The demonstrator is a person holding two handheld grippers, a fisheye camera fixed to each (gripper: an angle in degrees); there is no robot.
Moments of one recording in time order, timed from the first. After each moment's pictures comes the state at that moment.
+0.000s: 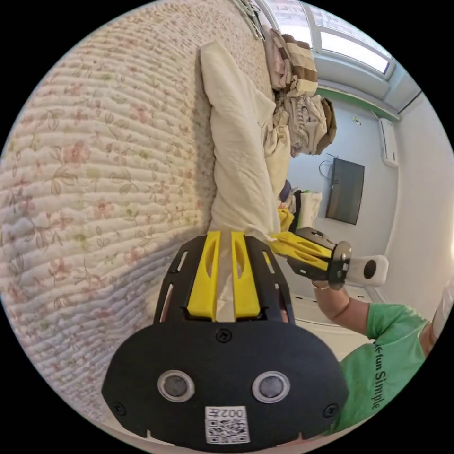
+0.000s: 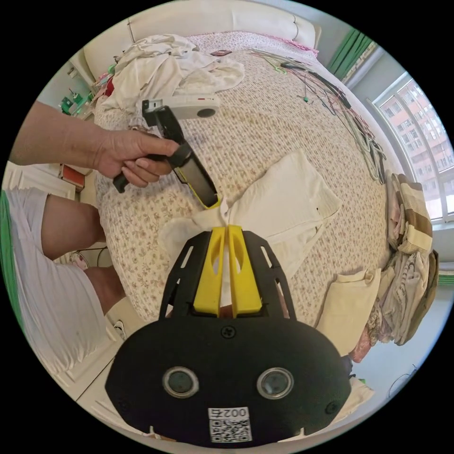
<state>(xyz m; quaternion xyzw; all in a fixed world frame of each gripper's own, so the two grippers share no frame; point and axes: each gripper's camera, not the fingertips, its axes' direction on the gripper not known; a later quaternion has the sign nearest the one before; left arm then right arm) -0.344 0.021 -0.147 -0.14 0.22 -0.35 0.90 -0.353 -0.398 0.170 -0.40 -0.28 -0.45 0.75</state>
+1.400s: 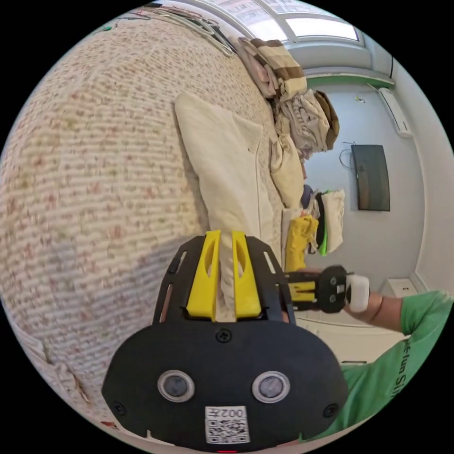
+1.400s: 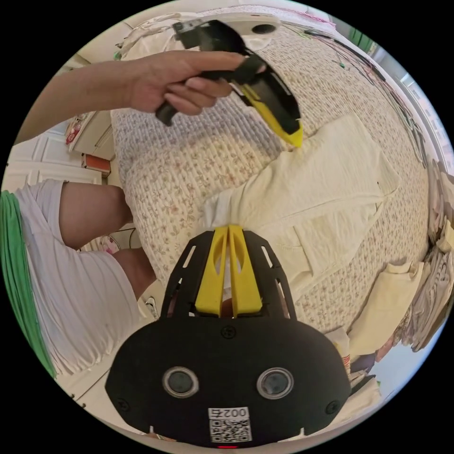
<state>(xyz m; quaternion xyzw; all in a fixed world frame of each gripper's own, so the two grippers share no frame) -0.293 -0.126 -0.233 -0.12 0.09 -0.29 0.95 -0.366 -0.351 0.177 -0.50 -0.32 -0.43 0.68</state>
